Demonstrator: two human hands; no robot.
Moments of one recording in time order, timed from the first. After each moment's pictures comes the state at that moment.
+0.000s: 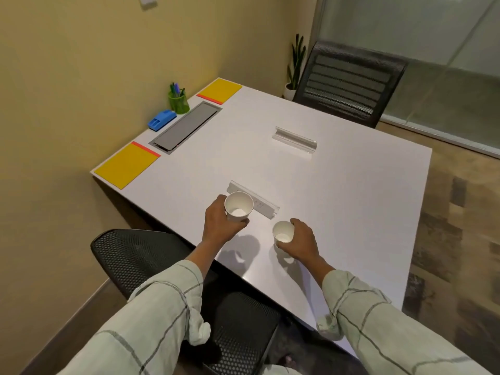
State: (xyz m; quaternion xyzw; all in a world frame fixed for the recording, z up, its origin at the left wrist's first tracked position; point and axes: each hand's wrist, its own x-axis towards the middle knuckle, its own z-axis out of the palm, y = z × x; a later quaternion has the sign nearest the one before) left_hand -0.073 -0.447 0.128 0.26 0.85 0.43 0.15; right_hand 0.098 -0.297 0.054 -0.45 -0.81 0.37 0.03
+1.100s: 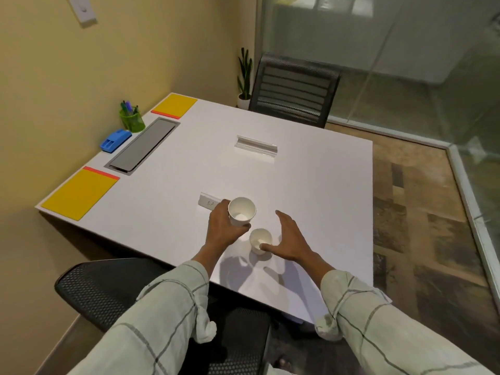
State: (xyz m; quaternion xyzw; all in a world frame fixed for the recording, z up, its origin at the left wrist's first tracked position) left_hand -0.054 -0.403 0.119 0.37 0.80 0.44 0.17; right_hand 0.128 -0.297 0.085 -0.39 -0.85 0.35 0.07
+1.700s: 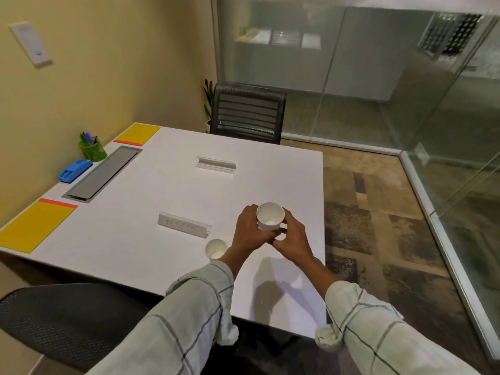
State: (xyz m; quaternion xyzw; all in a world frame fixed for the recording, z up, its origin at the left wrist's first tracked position) left_hand 0.119 -0.320 0.155 0.47 0.72 0.47 0.23; right_hand 0.253 -0.269 0.141 -0.40 -0.76 0.40 0.33
